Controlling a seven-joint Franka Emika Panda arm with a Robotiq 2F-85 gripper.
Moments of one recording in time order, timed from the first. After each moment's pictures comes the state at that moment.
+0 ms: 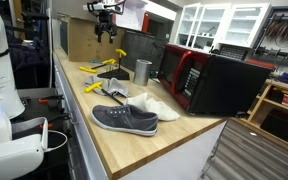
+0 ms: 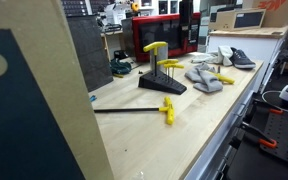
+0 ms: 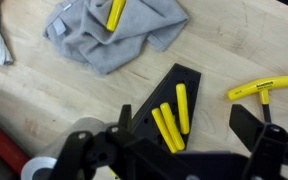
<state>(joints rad) 0.14 -0.23 0.17 -2.24 -0.11 1.96 -0.10</state>
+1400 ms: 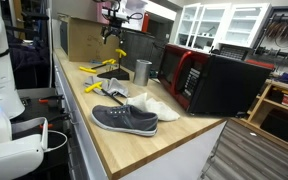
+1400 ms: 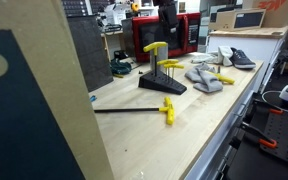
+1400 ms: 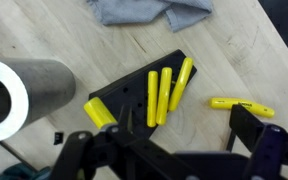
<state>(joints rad) 0.15 0.04 0.16 -1.95 -0.10 1.83 -0.58</state>
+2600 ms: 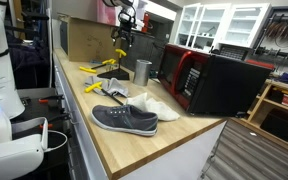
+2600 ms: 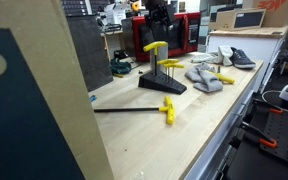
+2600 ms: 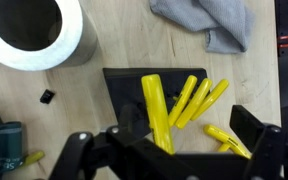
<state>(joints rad) 0.12 0.23 0.14 -1.71 -0.14 1.72 -1.11</state>
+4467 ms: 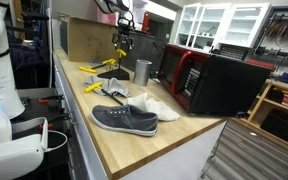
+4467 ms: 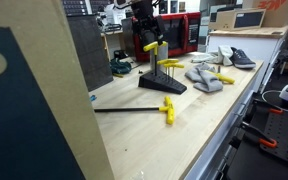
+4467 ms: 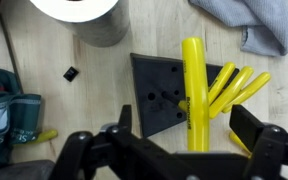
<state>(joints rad) 0.17 0.30 0.17 -1.68 -0.28 1.82 -1.09</state>
